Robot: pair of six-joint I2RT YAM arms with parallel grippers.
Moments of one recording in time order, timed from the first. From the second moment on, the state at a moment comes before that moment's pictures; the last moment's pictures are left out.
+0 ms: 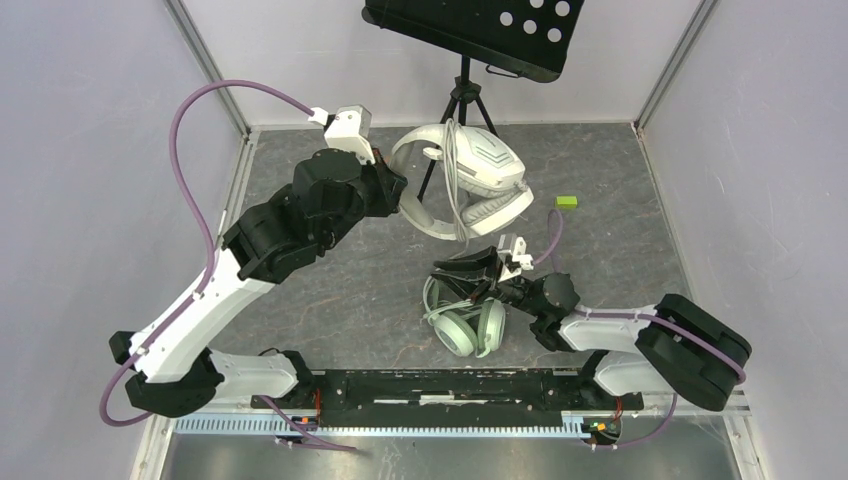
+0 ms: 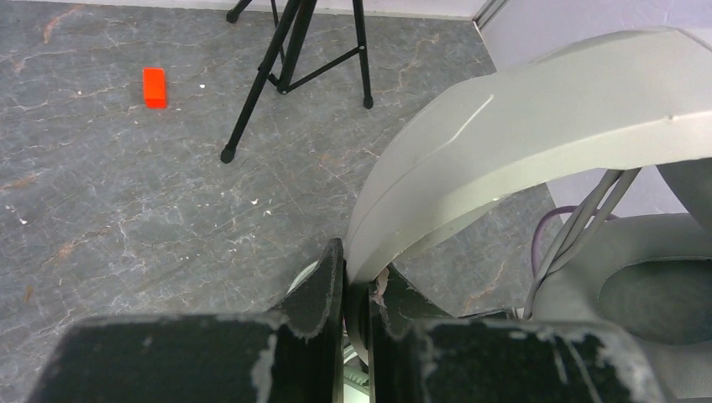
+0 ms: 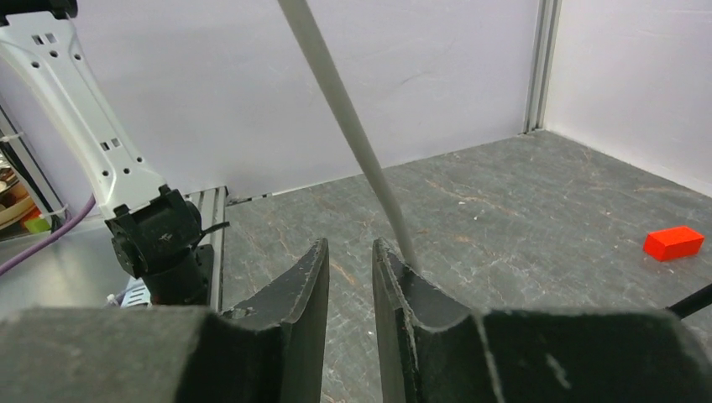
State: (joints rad) left arm -0.92 1.21 1.65 -0.77 -0.47 -0.56; right arm 0.86 1.29 0.28 1.40 -0.36 0.24
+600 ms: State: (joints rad) left arm -0.92 1.18 1.65 -0.77 -0.44 -0.57; right arm 0.87 1.39 0.22 1.46 -0.34 0.18
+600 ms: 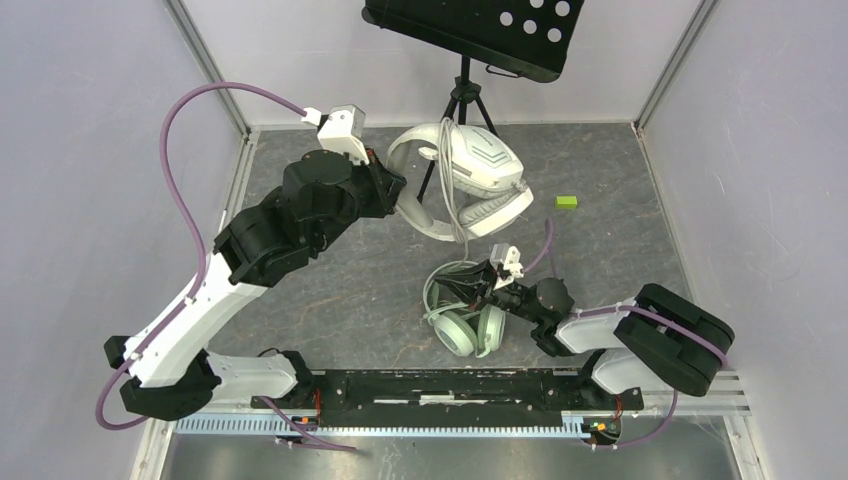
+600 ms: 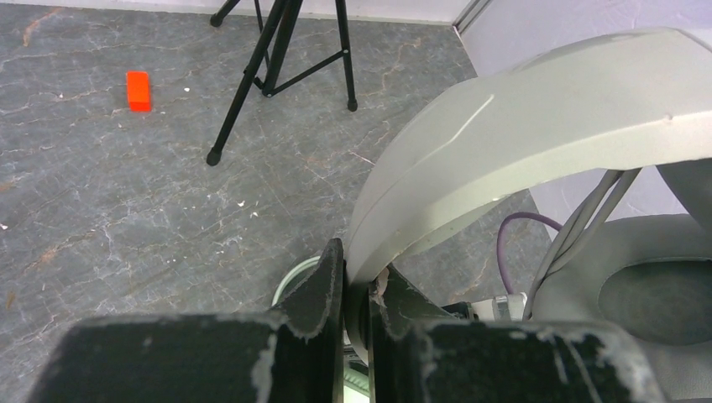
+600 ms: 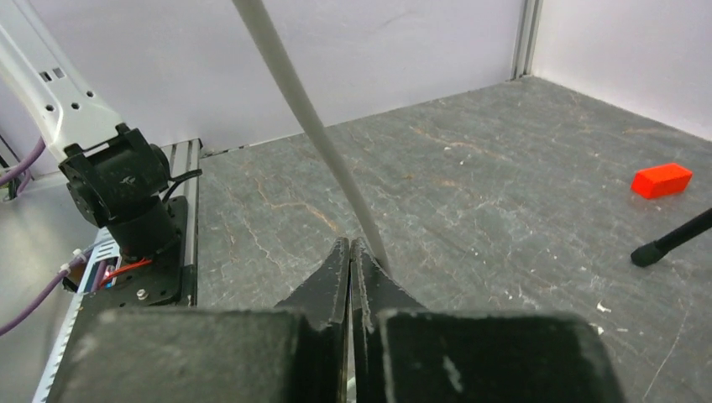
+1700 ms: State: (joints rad) left arm -0.92 1.17 1.65 -0.77 -0.44 -0.57; right arm 0.87 1.01 0.12 1.12 -0.34 -0.28
